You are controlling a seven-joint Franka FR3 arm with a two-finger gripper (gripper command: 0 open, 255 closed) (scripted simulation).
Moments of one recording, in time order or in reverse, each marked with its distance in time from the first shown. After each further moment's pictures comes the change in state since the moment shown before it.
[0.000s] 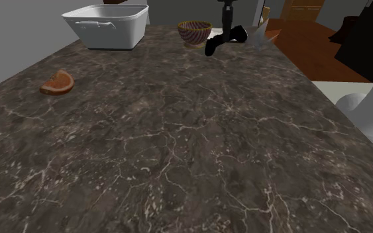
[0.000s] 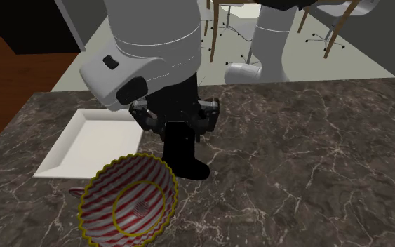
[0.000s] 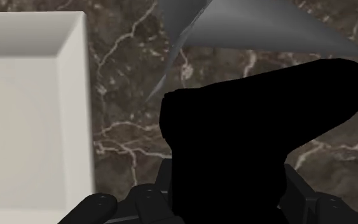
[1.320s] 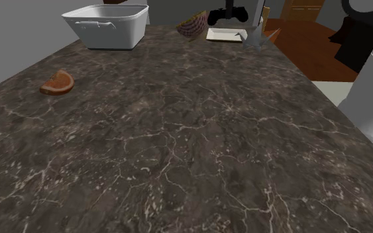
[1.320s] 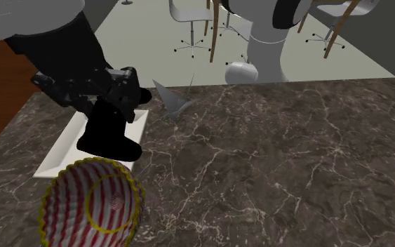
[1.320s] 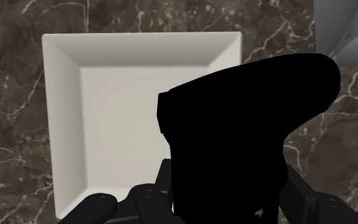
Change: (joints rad) arm -0.107 0.309 -0.120 0.494 0.030 -0.186 -0.226
